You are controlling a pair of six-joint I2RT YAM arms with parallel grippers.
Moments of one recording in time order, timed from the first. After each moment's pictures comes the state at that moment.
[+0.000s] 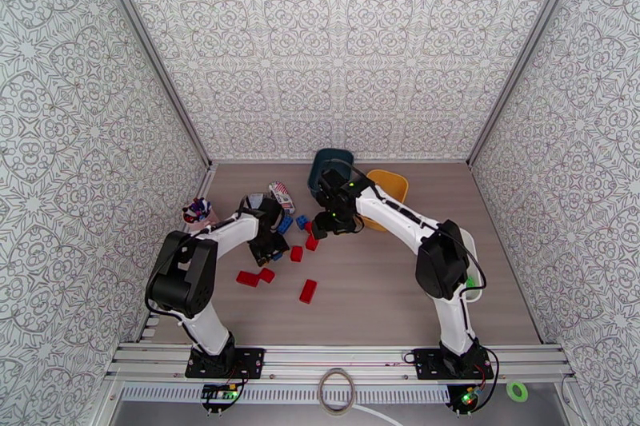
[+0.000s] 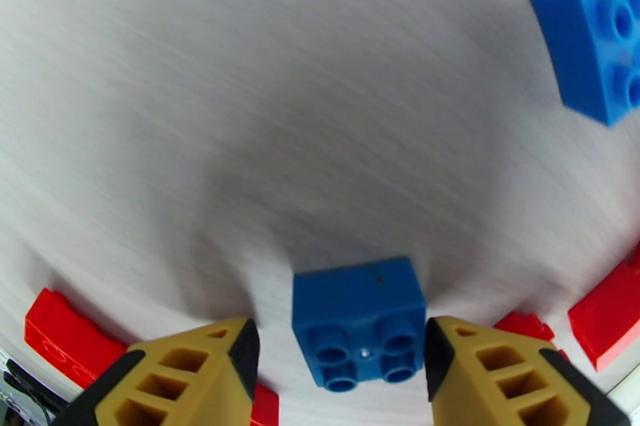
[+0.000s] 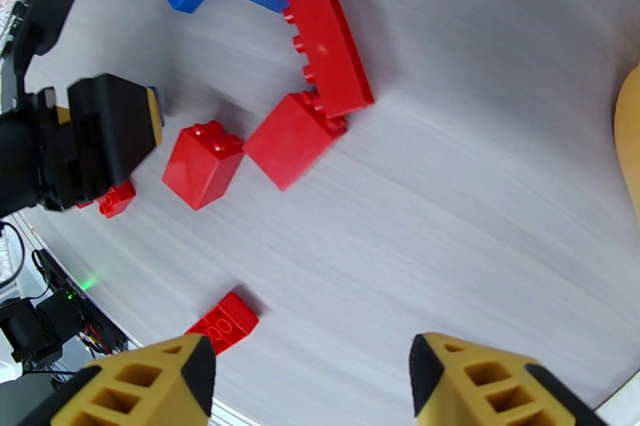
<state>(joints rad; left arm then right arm) -0.27 1.75 1.06 -0.76 0.03 -0.86 0.72 2.07 1.89 -1.10 -0.23 0.38</state>
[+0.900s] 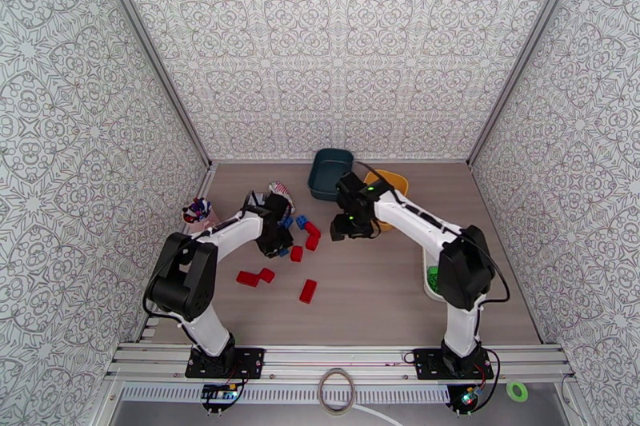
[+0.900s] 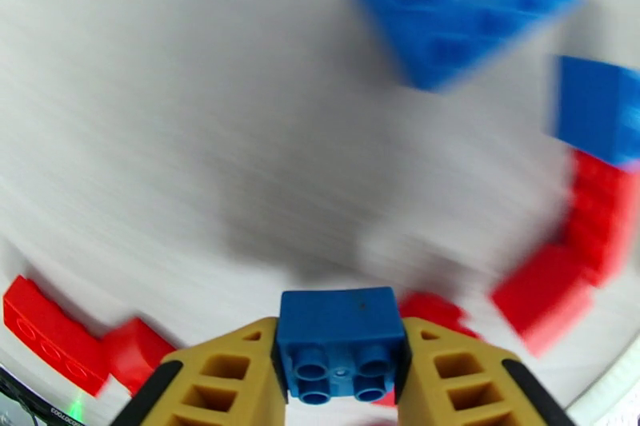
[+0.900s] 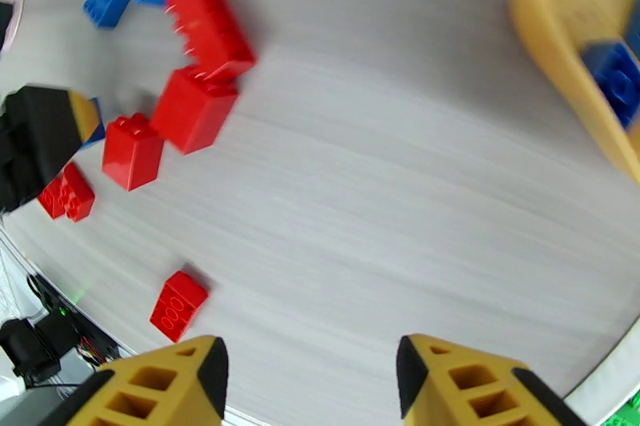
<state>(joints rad) -0.37 1.71 1.14 -0.74 0.03 -0.89 0.62 1.87 1.63 -1.04 -0.18 0.48</state>
